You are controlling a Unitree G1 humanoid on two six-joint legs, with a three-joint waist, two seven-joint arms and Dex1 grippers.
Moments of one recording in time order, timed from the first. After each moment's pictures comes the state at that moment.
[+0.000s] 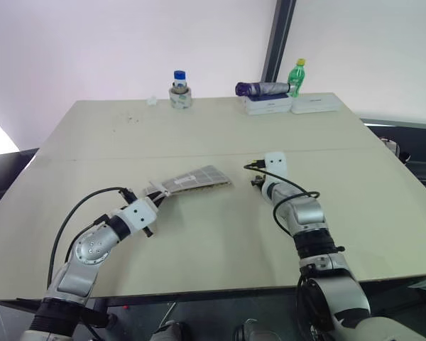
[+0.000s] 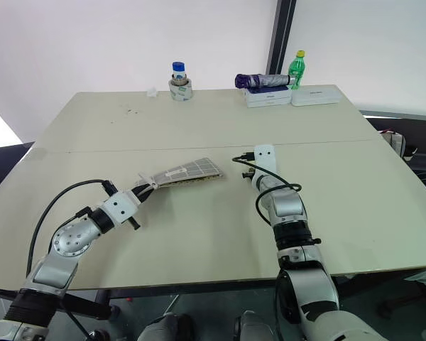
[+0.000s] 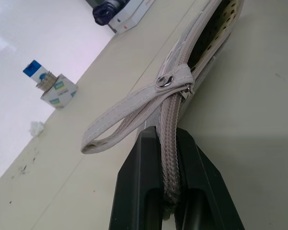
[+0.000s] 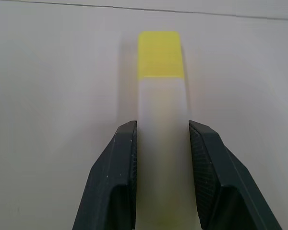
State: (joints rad) left arm -0.20 0.56 -0.02 0.06 0.14 -0.29 -0.47; right arm -0.74 -0.17 -0.04 0.39 0.07 0.65 0.05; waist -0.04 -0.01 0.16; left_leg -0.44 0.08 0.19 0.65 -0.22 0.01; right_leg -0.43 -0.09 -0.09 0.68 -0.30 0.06
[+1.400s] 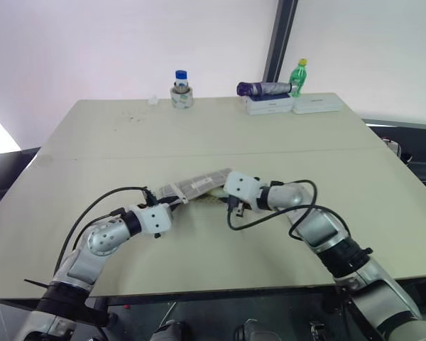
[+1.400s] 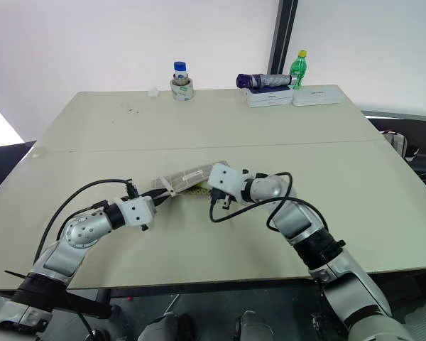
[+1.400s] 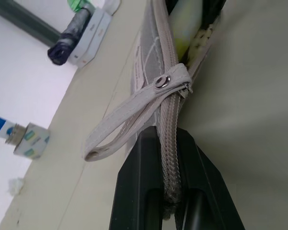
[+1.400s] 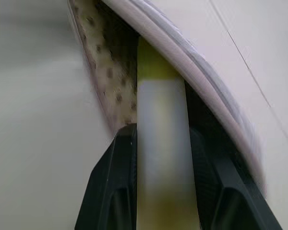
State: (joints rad) left arm -0.32 0.59 -0.14 0.13 0.23 -0.42 -0.57; right arm -0.71 -0.48 0.47 0.05 -0.15 0.35 0.75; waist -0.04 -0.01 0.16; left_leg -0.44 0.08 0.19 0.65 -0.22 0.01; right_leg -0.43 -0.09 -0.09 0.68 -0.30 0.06
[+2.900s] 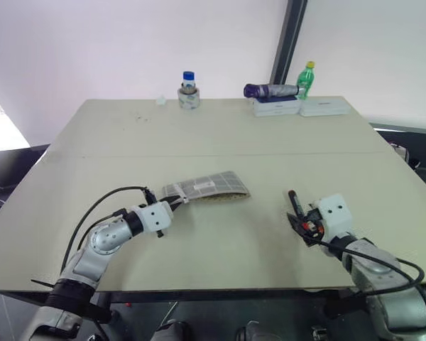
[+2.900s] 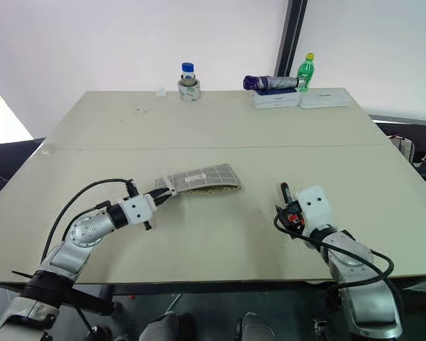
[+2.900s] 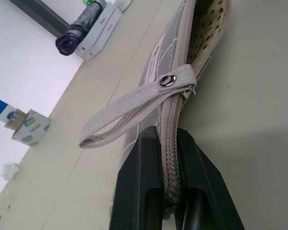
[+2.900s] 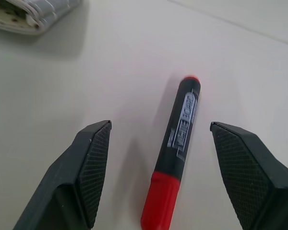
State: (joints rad) left arm -0.35 0.56 -0.14 0.27 0.18 -0.49 -0.56; right arm 0.03 -0.41 -0.16 -0.56 0.12 0.79 0.31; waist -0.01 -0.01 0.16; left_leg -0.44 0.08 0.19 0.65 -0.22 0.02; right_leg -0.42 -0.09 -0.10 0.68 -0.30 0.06
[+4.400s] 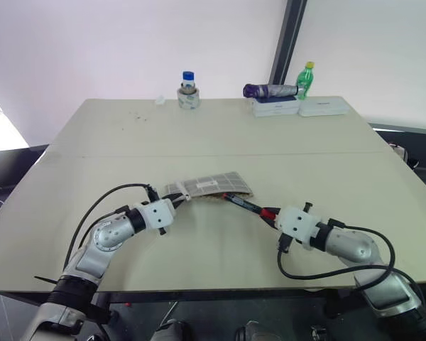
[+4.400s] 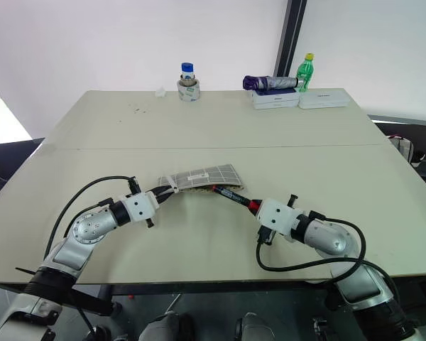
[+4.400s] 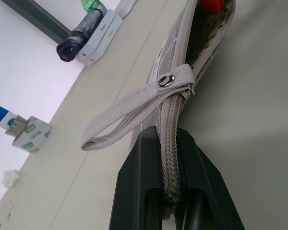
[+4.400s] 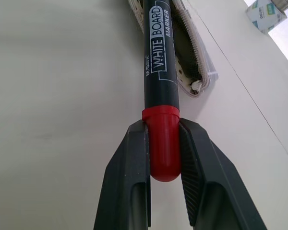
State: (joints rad) left arm -0.35 0.55 -0.14 0.24 0.18 -0.46 -0.57; right arm -0.15 -0.68 0.12 -0.22 -0.10 0.05 0.67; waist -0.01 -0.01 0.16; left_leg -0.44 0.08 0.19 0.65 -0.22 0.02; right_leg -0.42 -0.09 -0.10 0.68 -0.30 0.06
